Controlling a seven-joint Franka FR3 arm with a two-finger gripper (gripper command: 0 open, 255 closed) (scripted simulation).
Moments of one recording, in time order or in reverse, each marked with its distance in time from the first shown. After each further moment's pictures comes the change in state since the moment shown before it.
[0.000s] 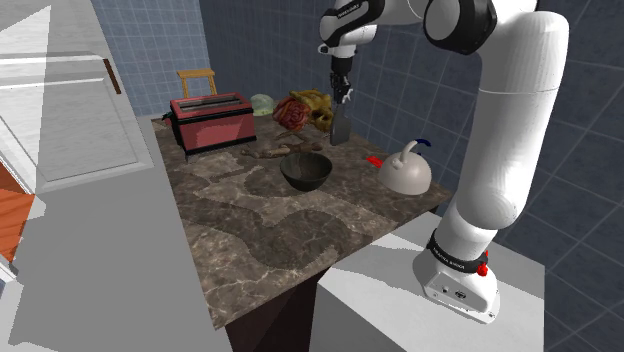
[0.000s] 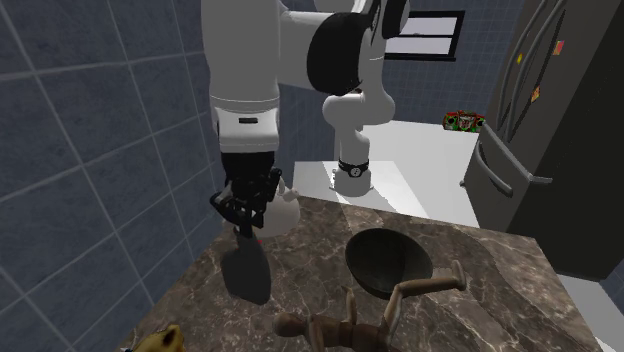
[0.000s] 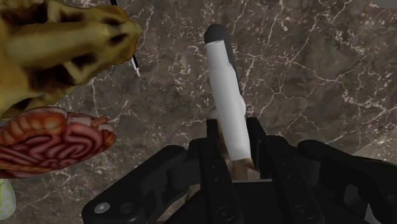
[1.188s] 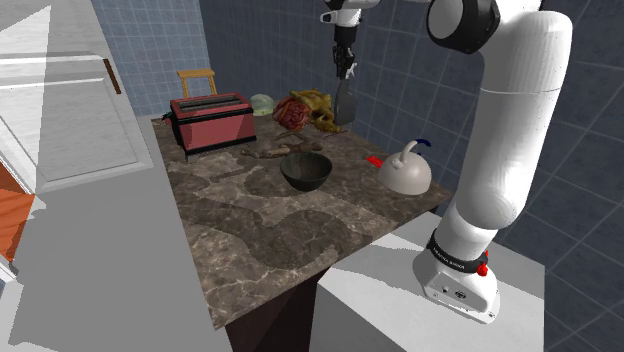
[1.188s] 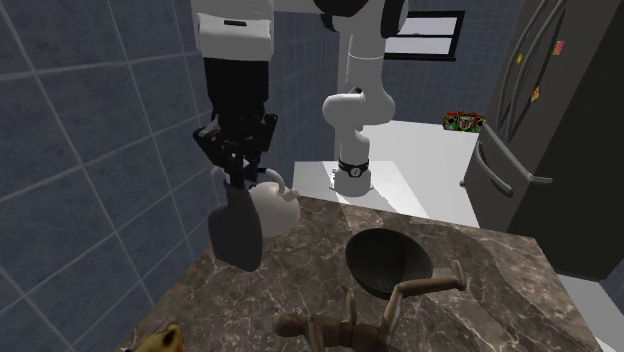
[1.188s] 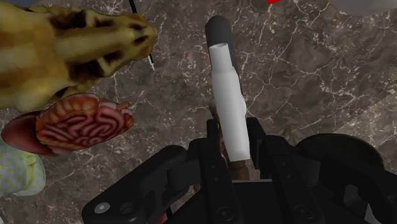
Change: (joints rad) arm -0.008 -0.014 -0.007 0.224 -0.008 -0.236 -0.003
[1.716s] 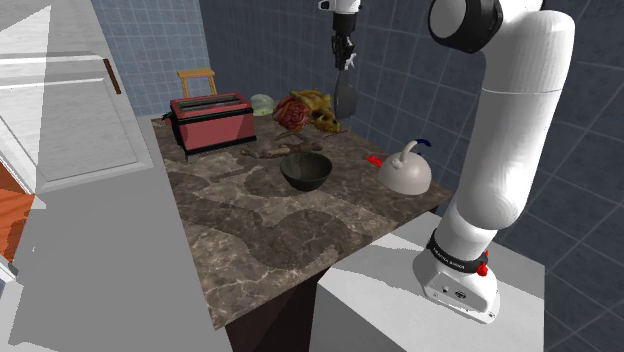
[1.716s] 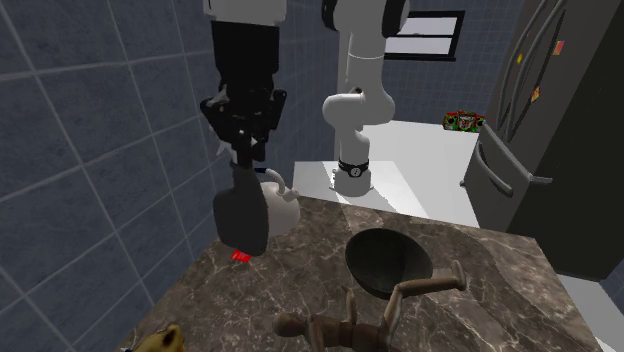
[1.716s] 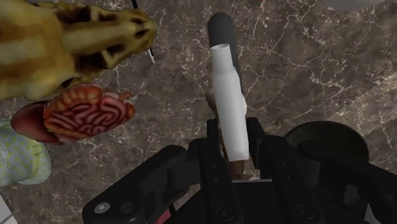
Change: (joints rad) arm 0.014 -0.010 0.006 0.077 -0.007 -0.087 0.023
